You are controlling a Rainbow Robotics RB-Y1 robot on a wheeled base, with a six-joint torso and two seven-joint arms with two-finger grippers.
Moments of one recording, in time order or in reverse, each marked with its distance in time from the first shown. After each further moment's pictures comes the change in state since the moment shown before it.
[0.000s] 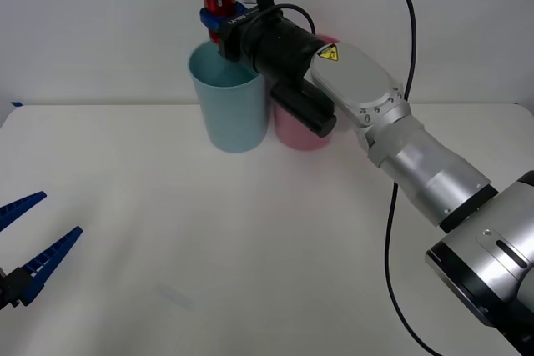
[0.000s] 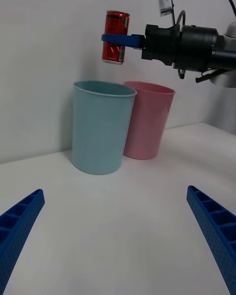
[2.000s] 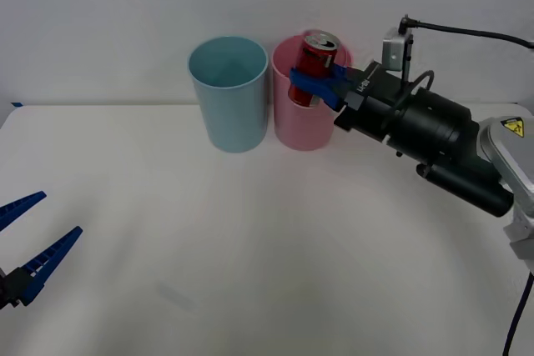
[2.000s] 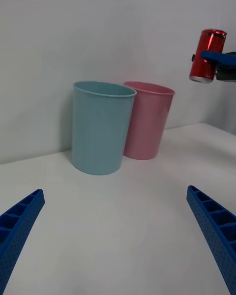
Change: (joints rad) right arm 0.589 -0.295 -0.283 -0.624 -0.170 -0.513 -0.023; left arm 0.000 0.000 0.000 0.000 0.000 0.000 0.000
